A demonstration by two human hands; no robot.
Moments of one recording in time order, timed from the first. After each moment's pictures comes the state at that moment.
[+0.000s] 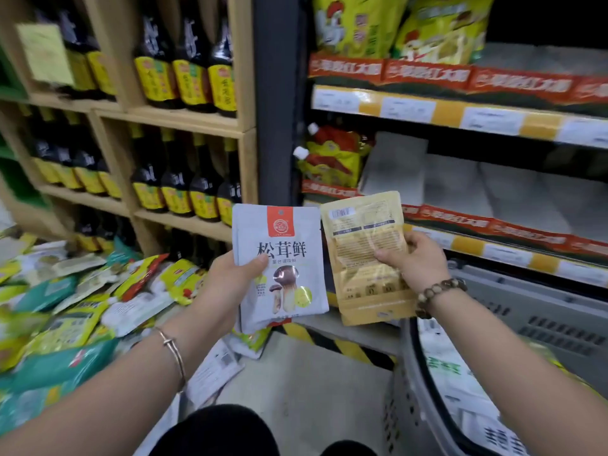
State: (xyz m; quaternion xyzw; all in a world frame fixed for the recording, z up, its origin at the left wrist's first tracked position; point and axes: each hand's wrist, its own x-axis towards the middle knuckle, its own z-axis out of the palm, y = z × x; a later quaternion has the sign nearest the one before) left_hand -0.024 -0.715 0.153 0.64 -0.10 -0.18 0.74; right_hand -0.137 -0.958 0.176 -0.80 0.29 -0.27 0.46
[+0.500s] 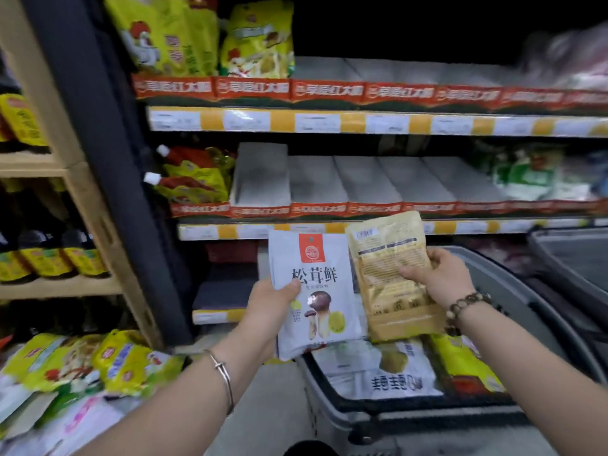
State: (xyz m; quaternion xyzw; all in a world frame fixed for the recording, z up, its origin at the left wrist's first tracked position) left_hand -0.146 -0.877 0.157 0.63 -0.21 -0.35 0.66; right_hand -0.333 -1.057 0.174 -0.72 0.48 -0.34 0.36
